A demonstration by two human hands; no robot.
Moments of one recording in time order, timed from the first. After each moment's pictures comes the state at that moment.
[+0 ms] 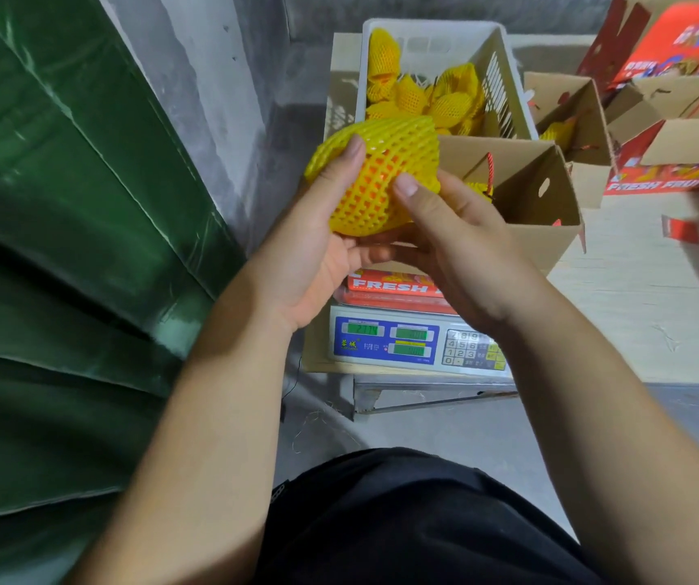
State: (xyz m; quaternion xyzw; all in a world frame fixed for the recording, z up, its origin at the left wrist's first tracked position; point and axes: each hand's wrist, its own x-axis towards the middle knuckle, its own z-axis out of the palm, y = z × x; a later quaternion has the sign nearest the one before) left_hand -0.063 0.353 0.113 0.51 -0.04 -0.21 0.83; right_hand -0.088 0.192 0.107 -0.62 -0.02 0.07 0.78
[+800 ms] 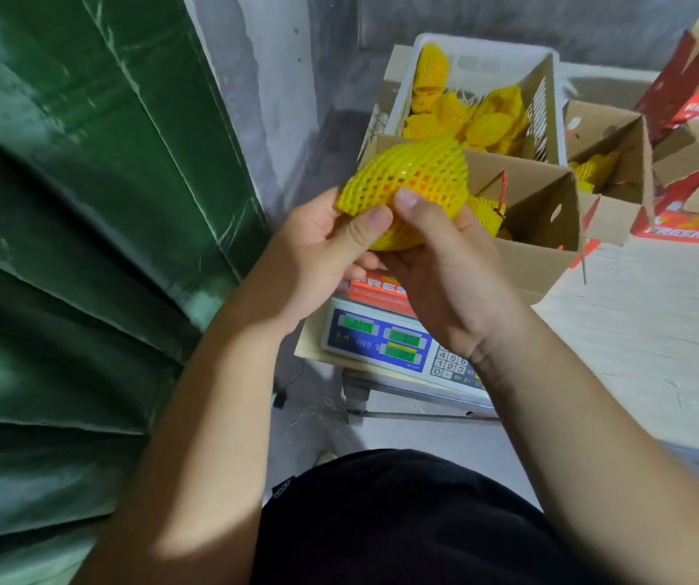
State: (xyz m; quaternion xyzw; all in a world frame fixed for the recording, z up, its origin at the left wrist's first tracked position) left_hand -0.098 0.339 0.091 0.73 -0.07 -0.05 0.68; right_hand -0.100 0.177 0.102 -0.49 -0.05 0.12 0.86
